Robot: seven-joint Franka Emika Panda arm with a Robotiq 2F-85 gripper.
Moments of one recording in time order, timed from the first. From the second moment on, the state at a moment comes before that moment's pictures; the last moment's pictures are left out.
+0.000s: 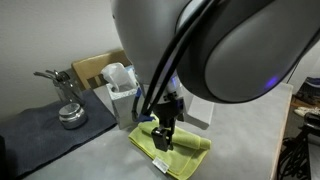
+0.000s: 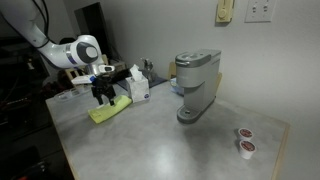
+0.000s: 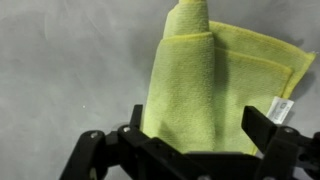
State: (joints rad) arm 0.38 0.49 0.08 -2.06 -0.31 2.38 0.40
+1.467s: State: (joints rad) arm 0.47 0.52 0.00 -1.95 -0.46 2.22 0.64
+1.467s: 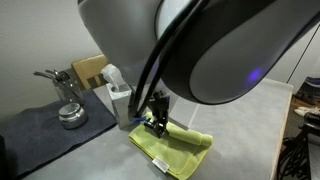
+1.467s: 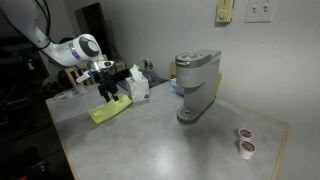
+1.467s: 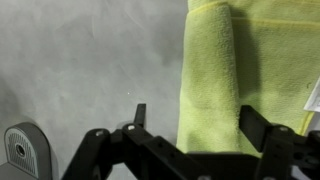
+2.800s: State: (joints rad) arm 0.43 0.53 0.04 -1.95 -0.34 2.22 0.59
